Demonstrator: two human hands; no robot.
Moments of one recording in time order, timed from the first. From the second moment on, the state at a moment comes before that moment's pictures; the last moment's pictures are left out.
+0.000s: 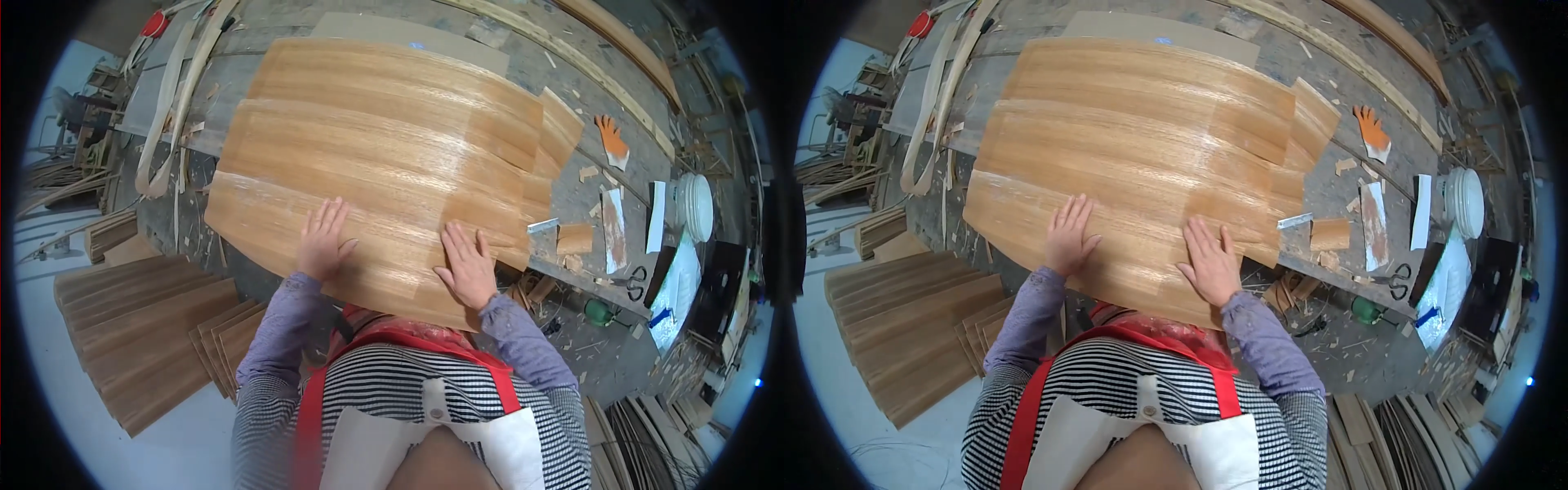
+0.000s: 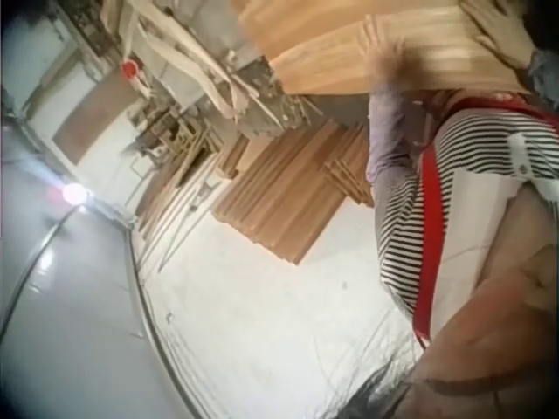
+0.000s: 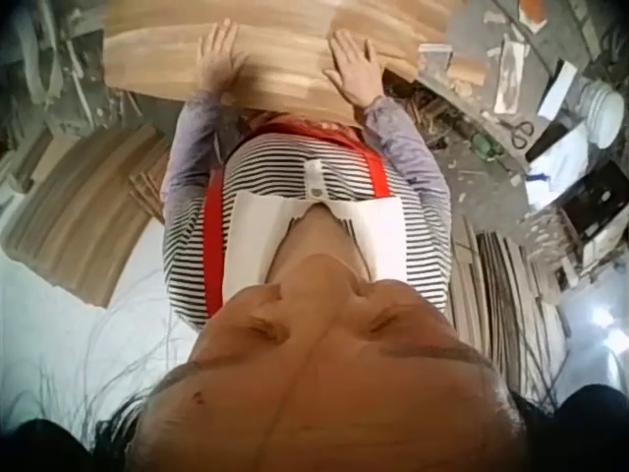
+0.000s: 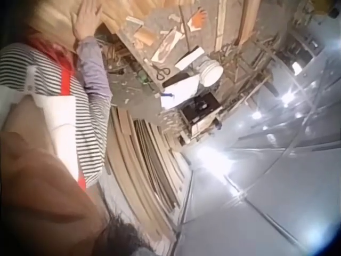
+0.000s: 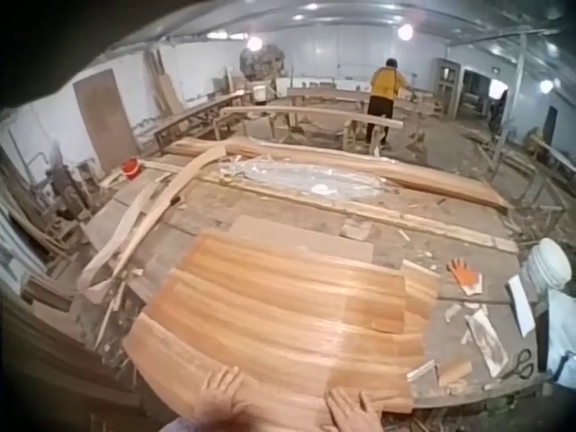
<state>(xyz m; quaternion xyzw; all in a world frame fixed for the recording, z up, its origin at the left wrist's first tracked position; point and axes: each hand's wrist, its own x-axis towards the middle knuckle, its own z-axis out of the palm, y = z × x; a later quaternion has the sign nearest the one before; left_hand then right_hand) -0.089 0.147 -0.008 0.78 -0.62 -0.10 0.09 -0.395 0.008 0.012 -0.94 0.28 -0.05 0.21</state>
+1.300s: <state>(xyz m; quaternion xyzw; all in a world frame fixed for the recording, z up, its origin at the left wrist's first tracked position) 0.337 0.103 -0.031 0.72 -0.01 -0.45 0.53 -0.281 0.028 0.053 -0.89 0.43 -0.08 0.06</state>
